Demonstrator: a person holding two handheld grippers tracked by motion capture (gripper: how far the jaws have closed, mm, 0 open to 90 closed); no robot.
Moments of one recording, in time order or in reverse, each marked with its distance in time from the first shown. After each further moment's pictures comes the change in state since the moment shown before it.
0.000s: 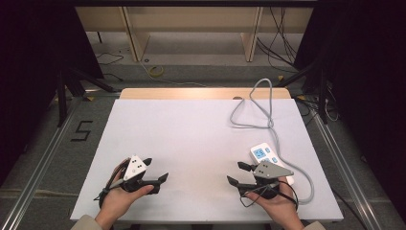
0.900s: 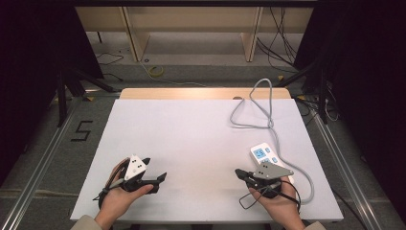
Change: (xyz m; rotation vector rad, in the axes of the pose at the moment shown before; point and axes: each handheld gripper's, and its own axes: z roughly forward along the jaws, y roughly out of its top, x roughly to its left) left arm 0.002 -0.001 0.000 0.017 0.029 0.019; right arm -0.001 0.003 -0.008 0.094 -0.039 -0.075
